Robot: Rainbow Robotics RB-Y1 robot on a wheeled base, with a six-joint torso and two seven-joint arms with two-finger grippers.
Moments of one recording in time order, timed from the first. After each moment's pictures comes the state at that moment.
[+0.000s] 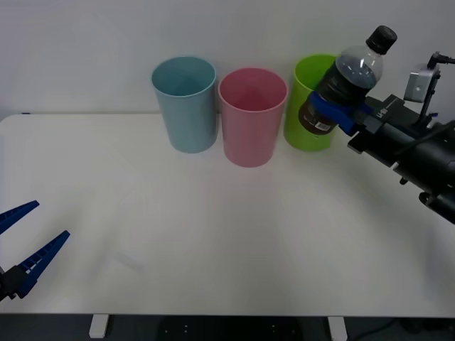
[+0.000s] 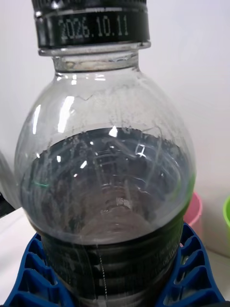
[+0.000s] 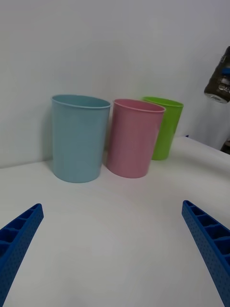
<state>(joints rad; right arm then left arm) -0.19 -0.67 0.05 -1.80 1.00 -0.57 -0.36 0.35 0.40 0.52 -1.66 -0.96 -1.22 0.00</state>
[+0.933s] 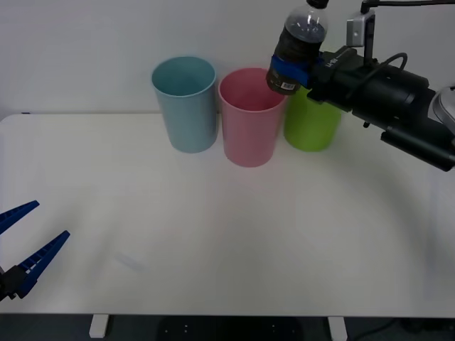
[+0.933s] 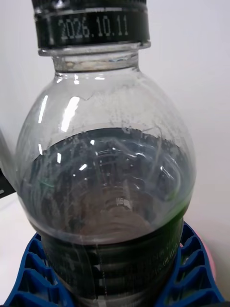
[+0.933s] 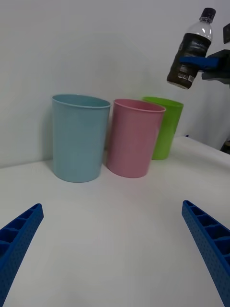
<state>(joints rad) -0.64 -0.69 0.29 -1.43 1.02 -0.55 -0.34 0.35 0.40 0.52 -1.66 -0.96 -1.22 0.00</state>
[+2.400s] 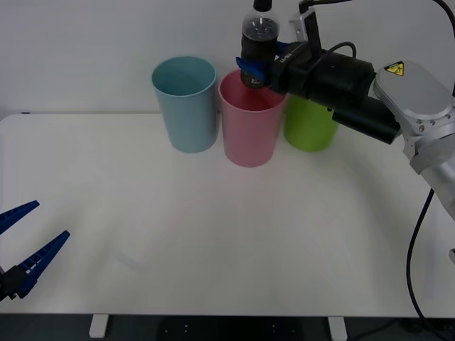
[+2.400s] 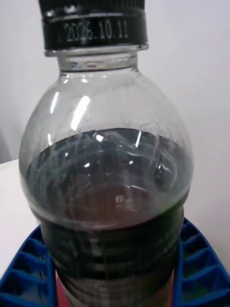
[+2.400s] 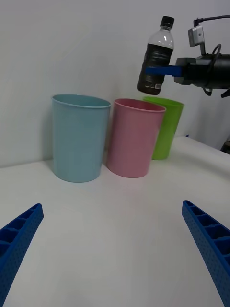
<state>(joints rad) -0.87 -0.51 0.34 -1.11 1.17 -0.56 -0.22 0.35 0.40 0.52 -1.66 -0.96 -1.22 0.00</state>
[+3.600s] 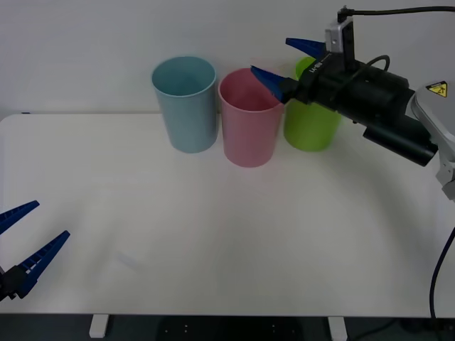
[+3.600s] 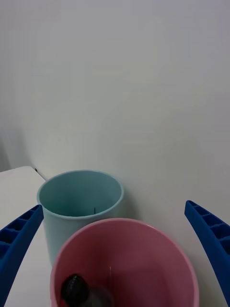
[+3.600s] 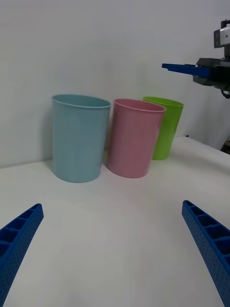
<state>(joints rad) -0.66 -0.59 0.23 -1.34 1.11 -0.59 -0.19 0.35 0.40 0.52 -1.66 -0.96 -1.22 0.00</state>
